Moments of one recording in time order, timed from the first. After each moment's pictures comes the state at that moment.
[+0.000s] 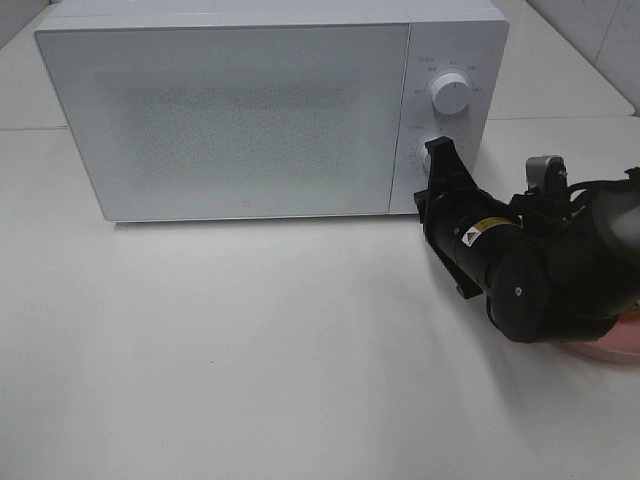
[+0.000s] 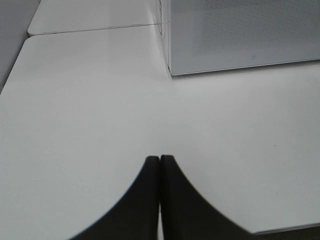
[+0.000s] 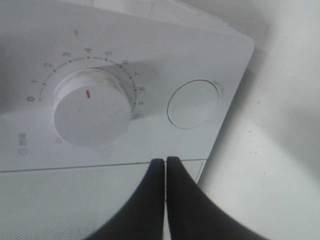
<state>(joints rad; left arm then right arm) 0.04 0.00 -0.51 -0.16 1.06 0.18 0.59 2.03 -0.63 0.42 -1.04 1.18</state>
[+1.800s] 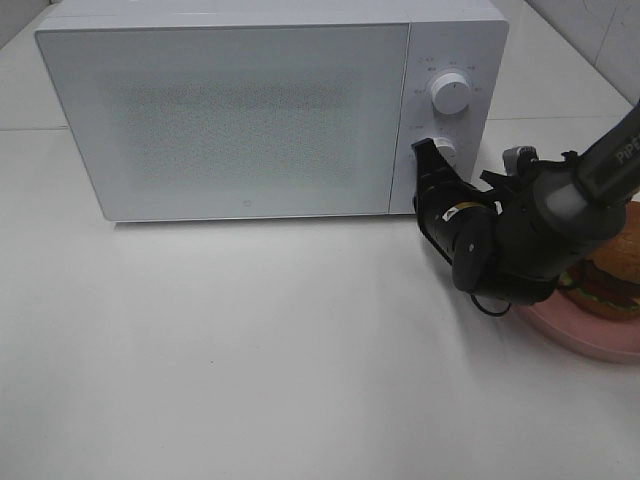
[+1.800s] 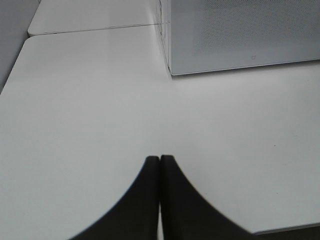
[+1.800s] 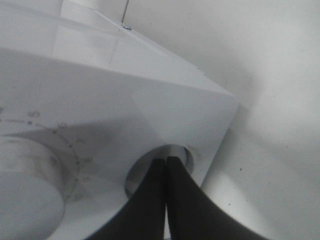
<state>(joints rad) 0.04 0.00 -0.51 -0.16 1.06 0.18 0.54 2.16 -0.85 0.59 -0.91 0.94</state>
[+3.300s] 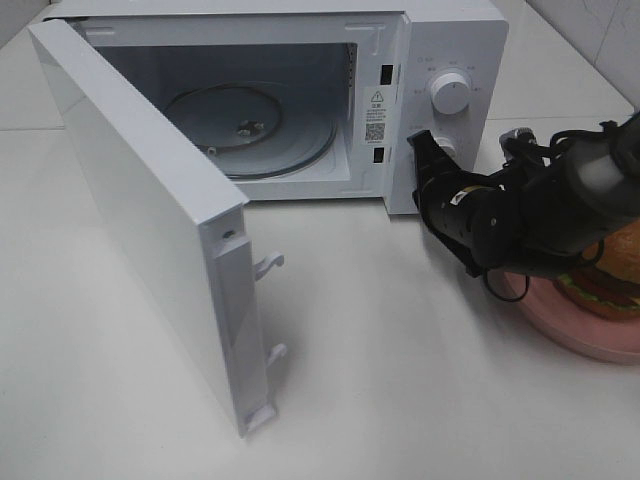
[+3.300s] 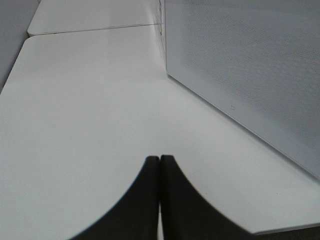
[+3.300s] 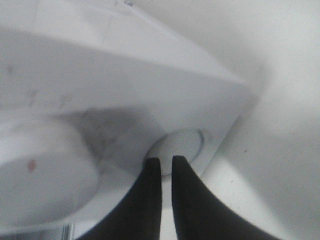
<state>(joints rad) 0.04 0.00 -0.51 -0.16 1.06 0.18 0.51 2.07 -0.83 0.46 -0.73 0.90</state>
